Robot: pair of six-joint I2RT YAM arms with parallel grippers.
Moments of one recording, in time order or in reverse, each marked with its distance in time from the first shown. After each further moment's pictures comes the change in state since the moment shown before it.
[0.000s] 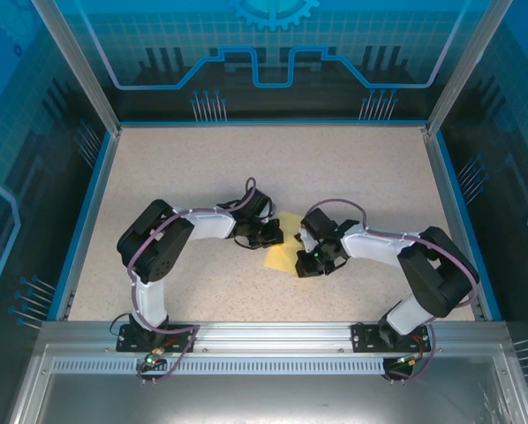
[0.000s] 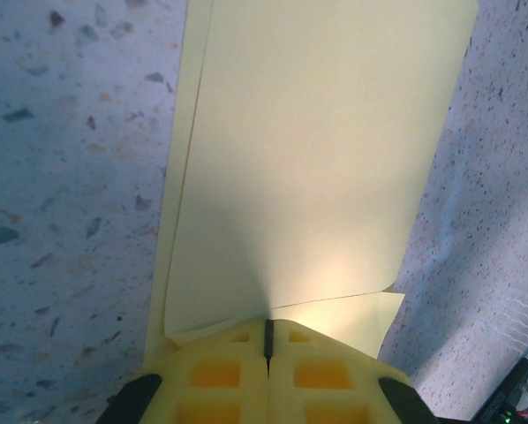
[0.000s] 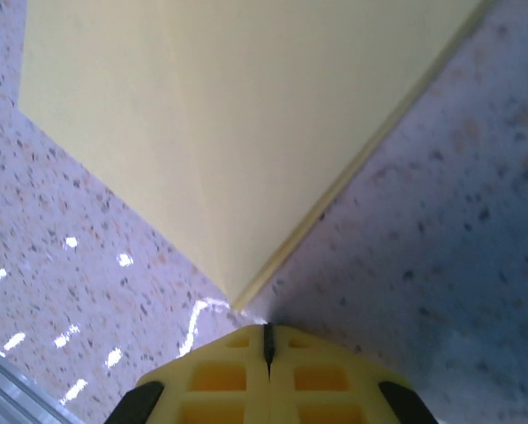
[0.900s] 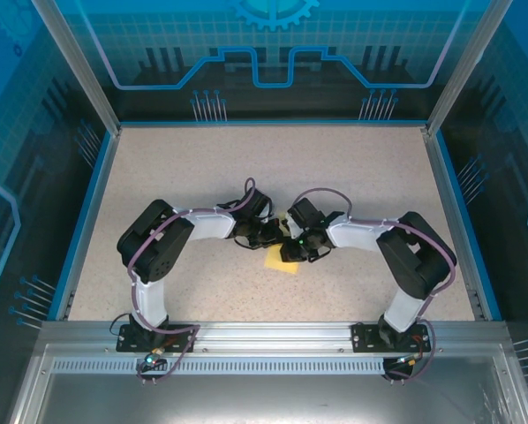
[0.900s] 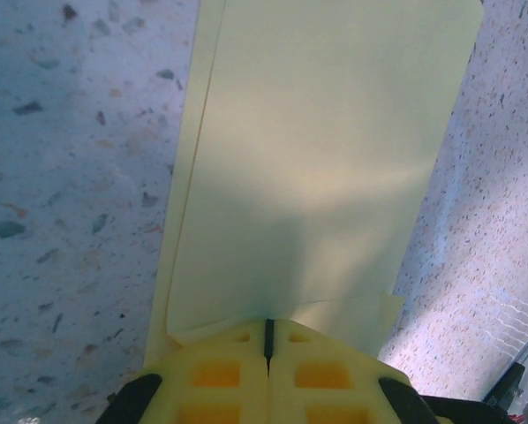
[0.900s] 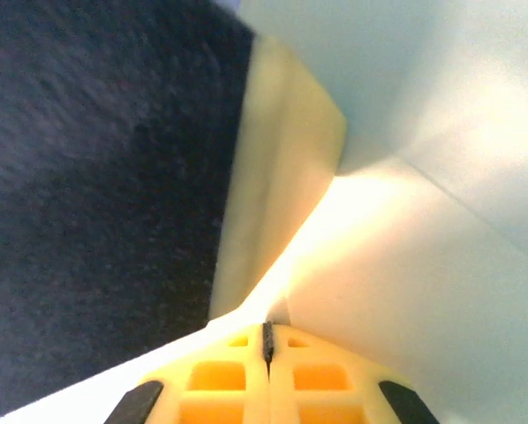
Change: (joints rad) left arm 0.000 0.000 -0.003 0.004 0.000 -0.026; right arm 0.017 0.164 0.112 0.185 0.011 0.064
